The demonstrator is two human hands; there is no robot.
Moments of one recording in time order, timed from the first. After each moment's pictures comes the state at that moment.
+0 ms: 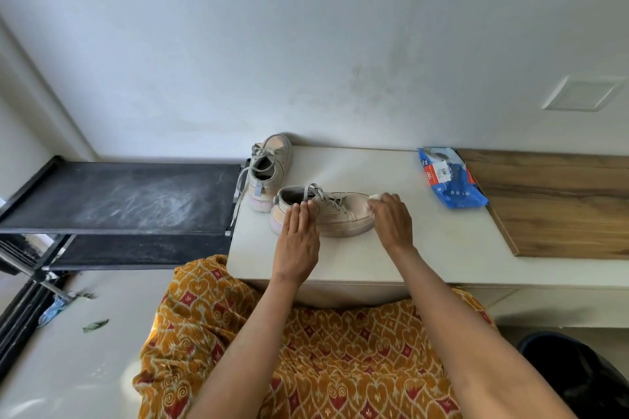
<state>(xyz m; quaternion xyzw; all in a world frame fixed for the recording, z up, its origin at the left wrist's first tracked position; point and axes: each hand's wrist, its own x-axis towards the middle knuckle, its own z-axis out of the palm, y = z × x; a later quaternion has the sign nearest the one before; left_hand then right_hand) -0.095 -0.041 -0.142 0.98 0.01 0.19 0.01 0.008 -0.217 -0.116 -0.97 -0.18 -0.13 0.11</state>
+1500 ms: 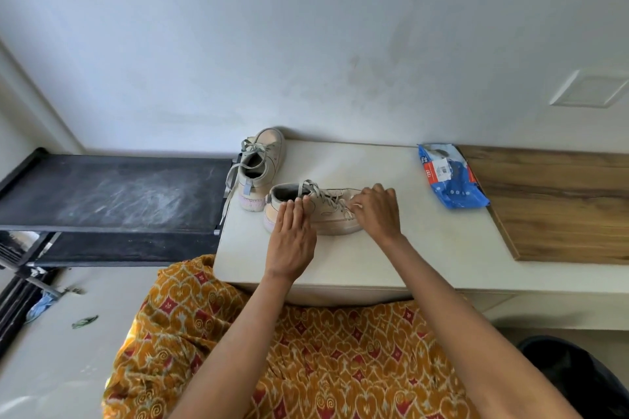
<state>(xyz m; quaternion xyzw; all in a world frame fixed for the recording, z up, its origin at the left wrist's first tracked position) -0.074 -0.042 -0.157 0.98 0.02 0.22 0.01 0.031 -0.201 -0.108 -0.96 -0.24 -0.12 0.04</state>
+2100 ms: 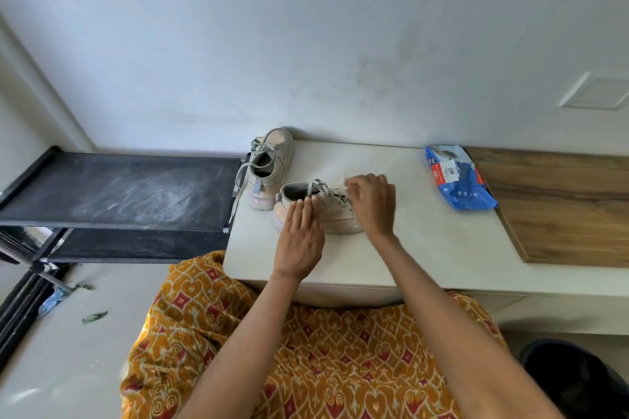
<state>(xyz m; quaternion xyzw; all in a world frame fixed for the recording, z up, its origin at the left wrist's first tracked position) -0.079 -0.040 -0.153 0.97 0.01 0.22 0.03 0.019 -0.166 -0.092 -0.93 -0.18 -0.22 0.22</state>
